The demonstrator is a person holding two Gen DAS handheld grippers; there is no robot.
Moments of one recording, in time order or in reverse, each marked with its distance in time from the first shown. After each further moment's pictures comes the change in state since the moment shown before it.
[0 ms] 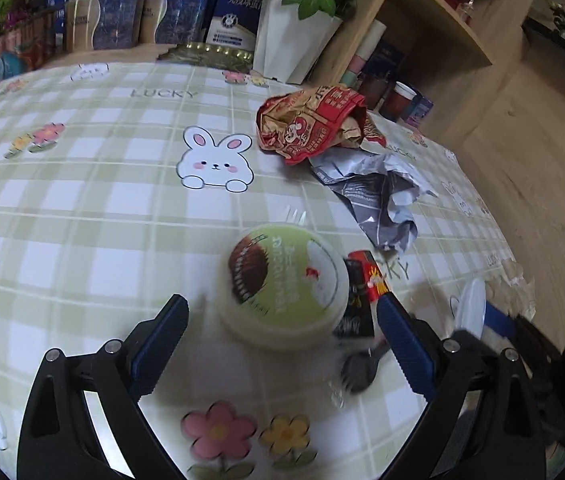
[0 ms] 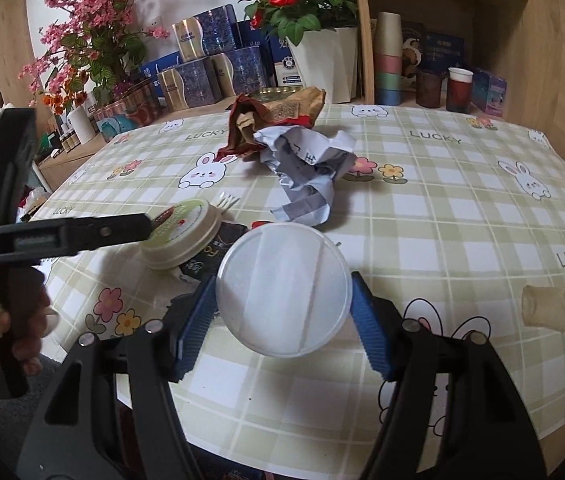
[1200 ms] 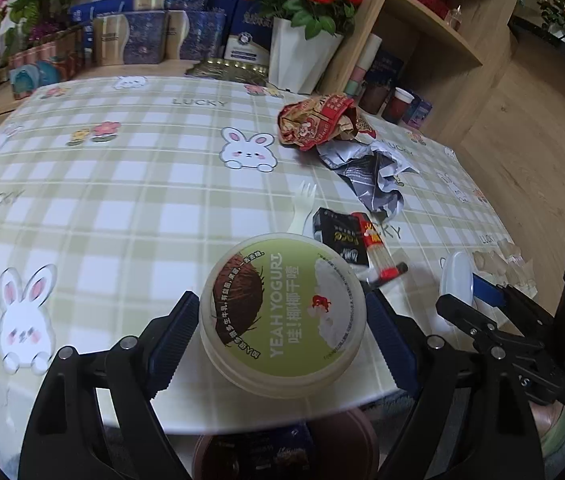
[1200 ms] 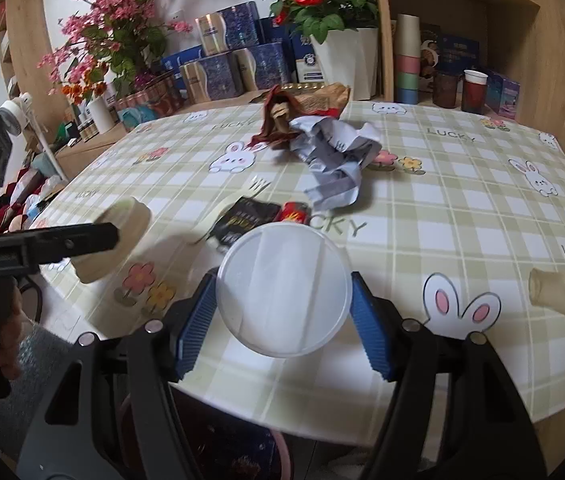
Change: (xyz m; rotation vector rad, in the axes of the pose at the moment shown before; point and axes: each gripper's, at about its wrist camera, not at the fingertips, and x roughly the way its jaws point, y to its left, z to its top) left arm -0.090 0.005 -0.057 0.027 -0.054 0.063; right arm -0.026 0.026 -0.019 -0.060 0.019 0.052
